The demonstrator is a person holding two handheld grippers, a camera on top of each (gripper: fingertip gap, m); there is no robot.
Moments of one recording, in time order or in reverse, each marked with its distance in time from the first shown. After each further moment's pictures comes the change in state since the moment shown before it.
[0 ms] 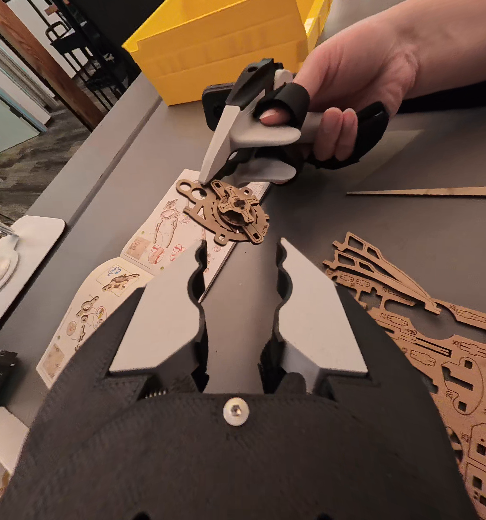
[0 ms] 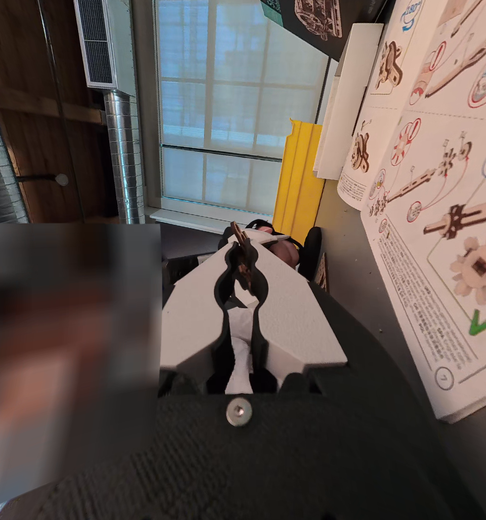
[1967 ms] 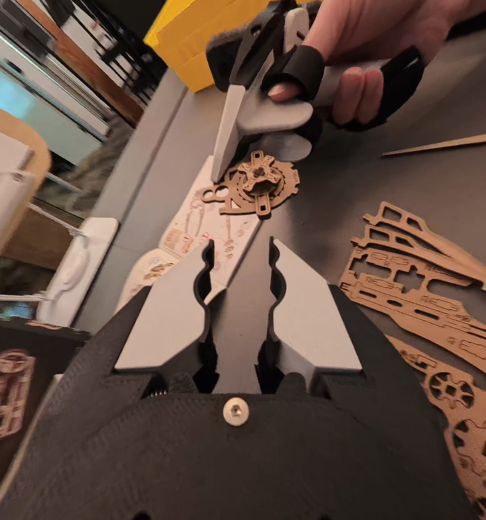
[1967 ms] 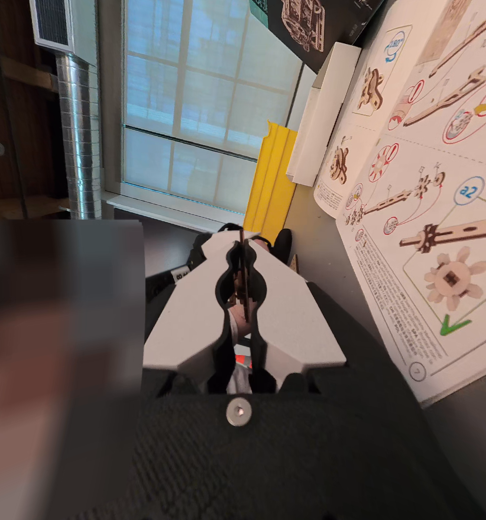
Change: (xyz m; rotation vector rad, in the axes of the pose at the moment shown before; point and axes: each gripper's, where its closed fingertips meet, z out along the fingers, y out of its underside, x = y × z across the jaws) left arm -0.009 0.010 -0.003 -0.066 -0.164 0.192; right arm 0.010 0.000 -0.001 -0.017 0.107 -0.137
